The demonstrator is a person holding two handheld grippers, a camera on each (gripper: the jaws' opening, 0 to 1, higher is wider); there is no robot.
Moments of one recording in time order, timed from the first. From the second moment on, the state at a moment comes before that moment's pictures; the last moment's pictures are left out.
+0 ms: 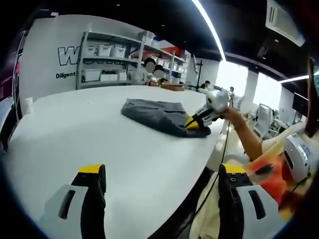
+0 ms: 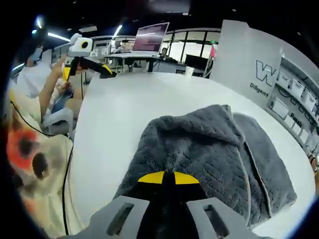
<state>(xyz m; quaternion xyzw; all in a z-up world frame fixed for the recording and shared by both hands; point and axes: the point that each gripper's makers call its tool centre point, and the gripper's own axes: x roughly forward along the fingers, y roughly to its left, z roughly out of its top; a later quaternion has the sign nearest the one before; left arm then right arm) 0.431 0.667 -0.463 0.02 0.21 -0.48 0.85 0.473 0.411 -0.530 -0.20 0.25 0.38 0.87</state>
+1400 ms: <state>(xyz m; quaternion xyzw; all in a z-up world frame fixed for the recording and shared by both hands) 0.428 0.665 -0.463 0.02 0.21 -0.49 0.85 0.482 0.211 -0.530 -0.20 0.30 0.13 0.92</state>
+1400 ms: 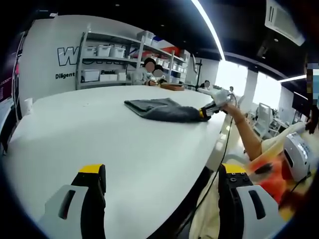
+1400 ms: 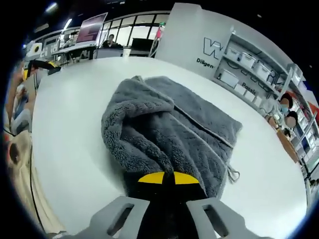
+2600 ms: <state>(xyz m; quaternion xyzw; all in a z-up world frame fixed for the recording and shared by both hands) 0.428 0.663 -0.462 0.03 0.21 -0.49 0.85 0.462 0.237 -0.471 -0.21 0.25 0.13 0.94</state>
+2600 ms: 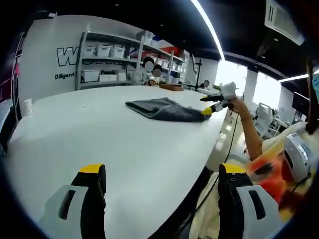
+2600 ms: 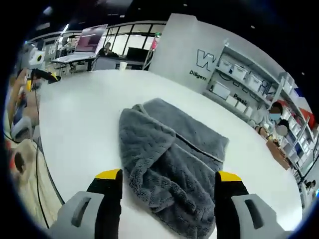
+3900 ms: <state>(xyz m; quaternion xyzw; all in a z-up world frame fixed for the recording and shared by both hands) 0.513 0.552 -0.418 0.06 0.19 -0.51 0.83 0.439 0.318 -0.434 -0.21 0.19 0.23 0.93</state>
